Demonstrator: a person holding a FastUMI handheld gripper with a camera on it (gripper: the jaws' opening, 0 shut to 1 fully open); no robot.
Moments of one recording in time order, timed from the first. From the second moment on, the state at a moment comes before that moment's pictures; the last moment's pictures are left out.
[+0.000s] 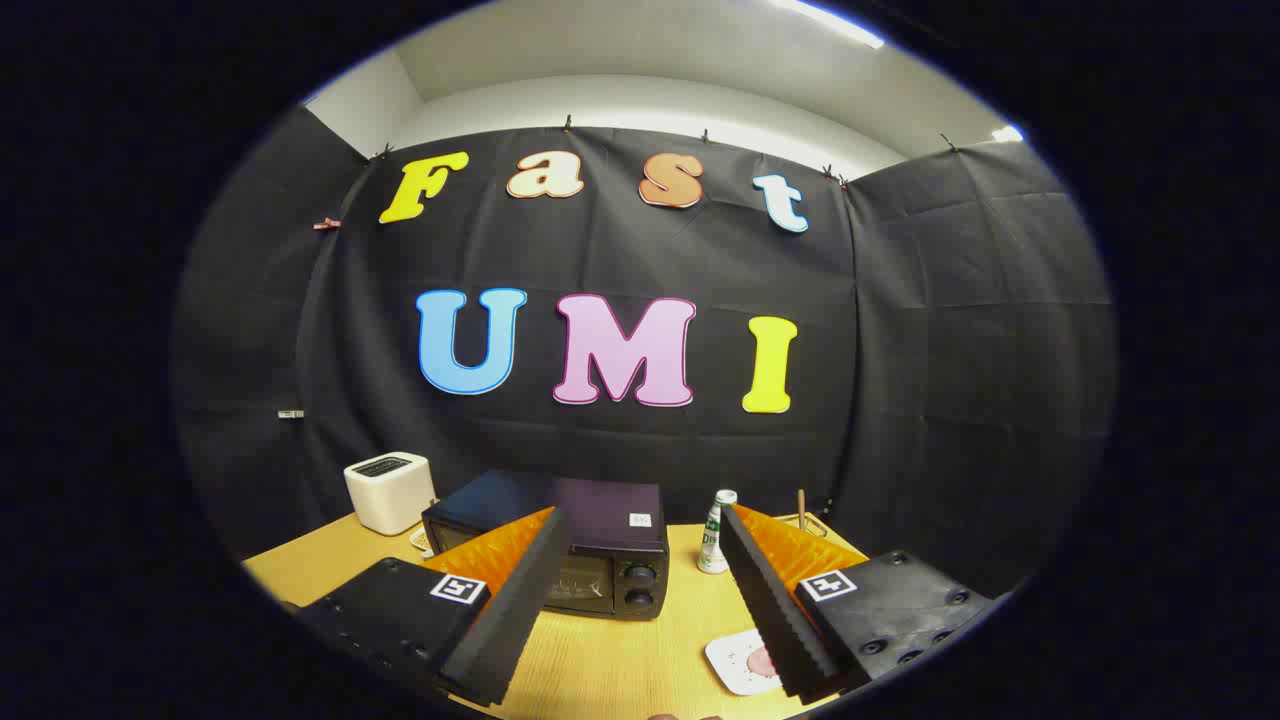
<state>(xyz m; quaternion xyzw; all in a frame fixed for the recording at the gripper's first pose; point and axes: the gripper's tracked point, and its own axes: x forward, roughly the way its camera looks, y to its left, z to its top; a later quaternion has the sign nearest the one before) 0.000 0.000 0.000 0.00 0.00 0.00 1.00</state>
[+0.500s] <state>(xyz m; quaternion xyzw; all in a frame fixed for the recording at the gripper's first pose) -0.018 0.001 -0.007 0.00 0.01 0.00 1.00</state>
